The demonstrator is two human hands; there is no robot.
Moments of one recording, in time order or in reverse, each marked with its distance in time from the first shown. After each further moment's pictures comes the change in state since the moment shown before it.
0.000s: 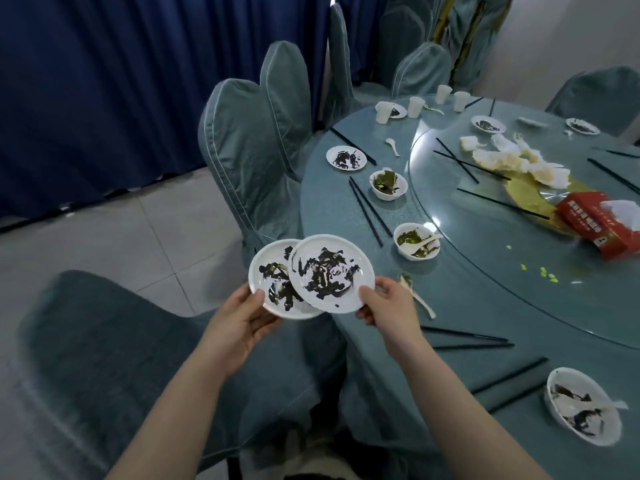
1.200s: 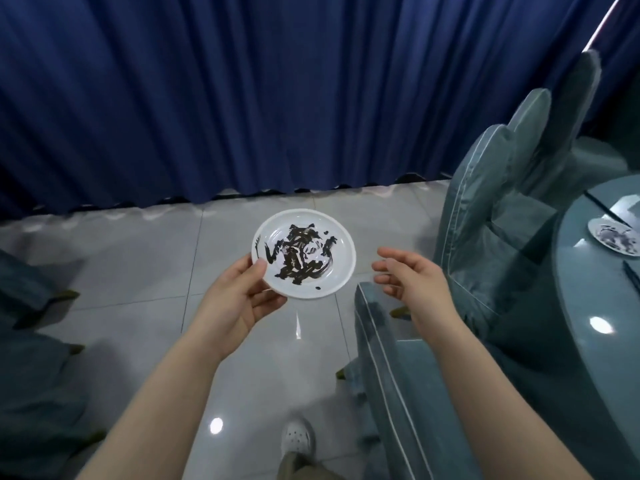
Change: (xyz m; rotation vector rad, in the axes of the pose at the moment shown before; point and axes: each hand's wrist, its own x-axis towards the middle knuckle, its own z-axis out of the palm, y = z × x) left_hand -0.112 0.192 -0.383 -0.156 0.358 0.310; right_hand -0.079 -0.078 0.437 0.029 -0.515 -0.099
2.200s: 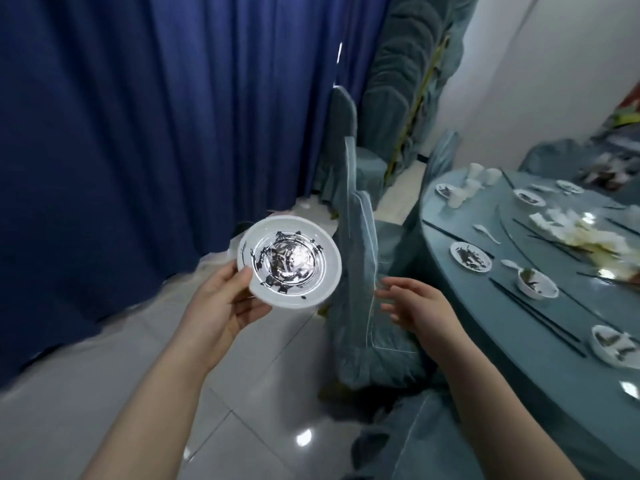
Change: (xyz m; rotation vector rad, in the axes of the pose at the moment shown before) left_hand 0.496 0.136 0.164 0.150 -0.642 -0.184; right_hand 0.317 -0.111 -0.013 0.026 0.733 0.037
